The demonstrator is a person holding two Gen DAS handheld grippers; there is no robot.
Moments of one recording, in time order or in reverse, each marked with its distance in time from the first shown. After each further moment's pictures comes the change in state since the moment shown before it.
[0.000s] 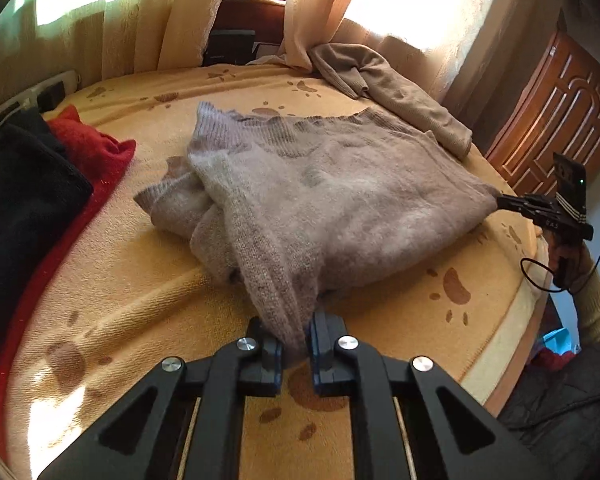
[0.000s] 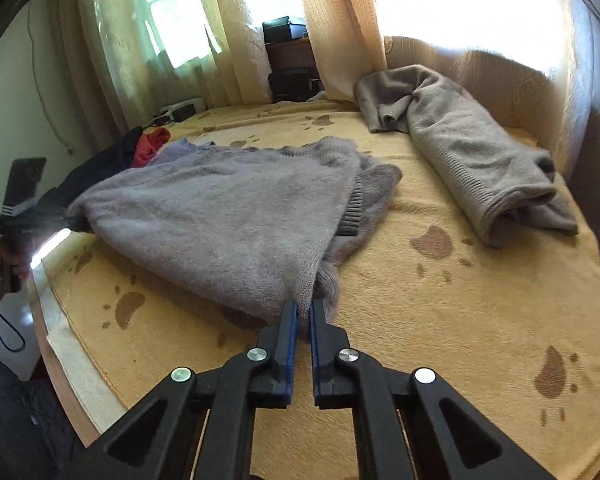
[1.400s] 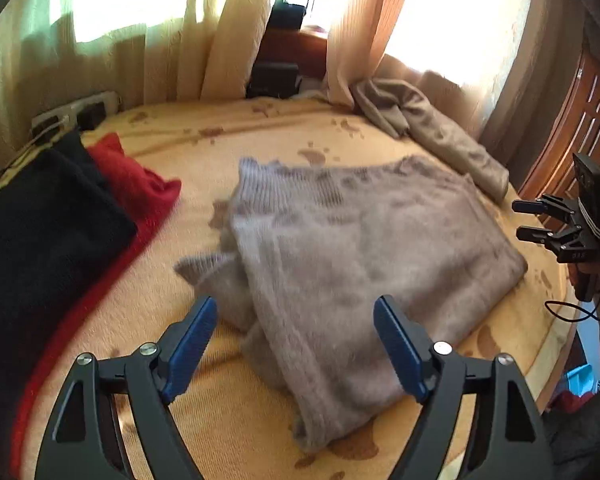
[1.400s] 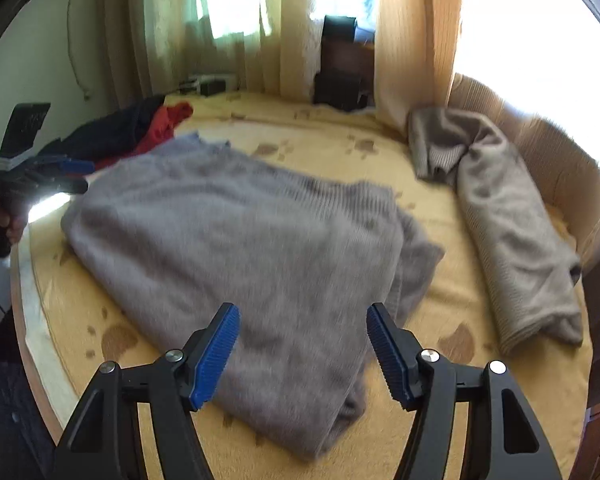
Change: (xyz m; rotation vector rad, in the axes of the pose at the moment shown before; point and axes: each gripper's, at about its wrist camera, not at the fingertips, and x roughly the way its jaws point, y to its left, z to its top) left arm 0.003 0.010 0.042 -0.084 -0.166 0.124; right arm 0.037 0.031 0.081 -0.197 -0.005 0.000
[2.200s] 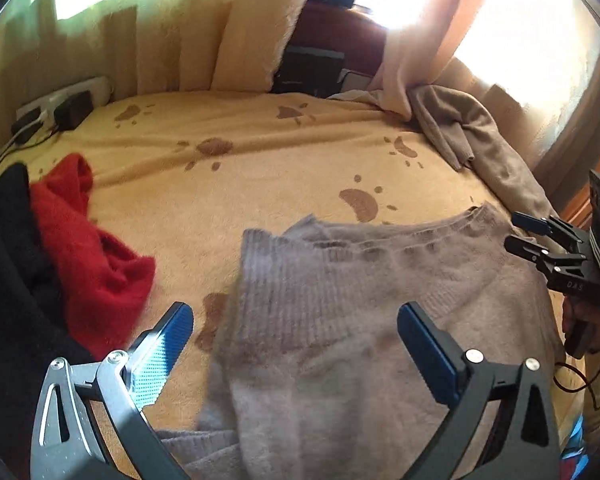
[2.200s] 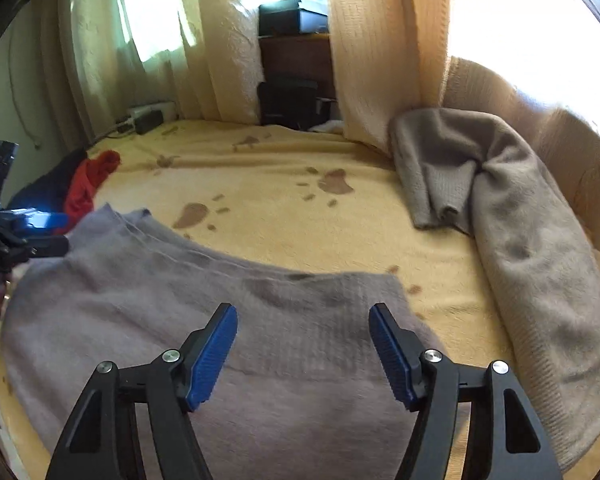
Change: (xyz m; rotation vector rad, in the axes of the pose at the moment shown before) left arm 0.106 0.009 0.081 -0.065 0.121 0.060; right arm 0.115 -0.031 0.077 0.133 0.013 0.011
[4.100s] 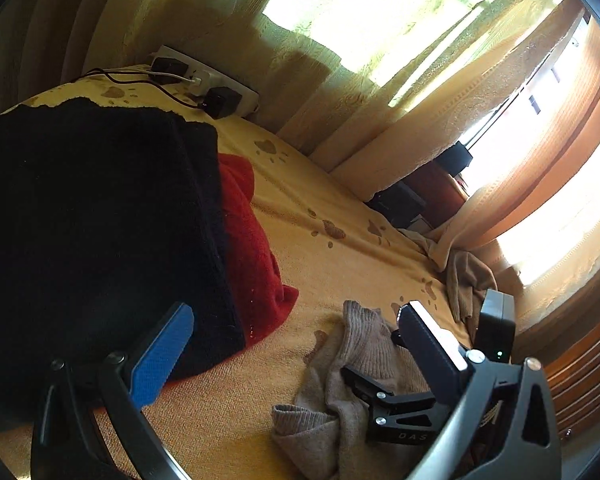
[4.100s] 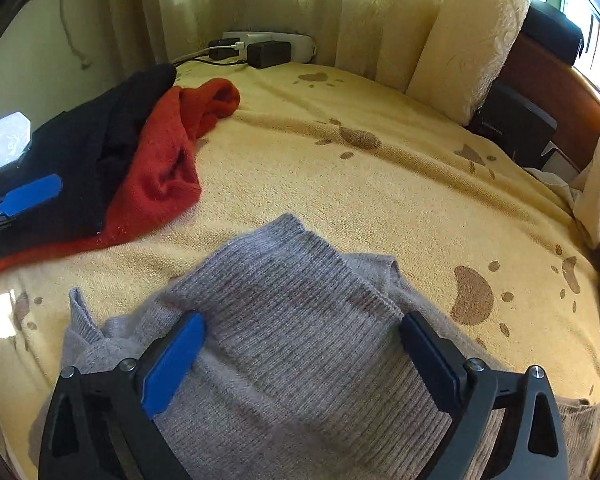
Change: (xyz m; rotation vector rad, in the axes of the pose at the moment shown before) left arm -0.075 0.130 -0.046 -0.589 -0.286 -0.058; right arm 0.113 0.201 0.060 -0.226 0.150 0.056
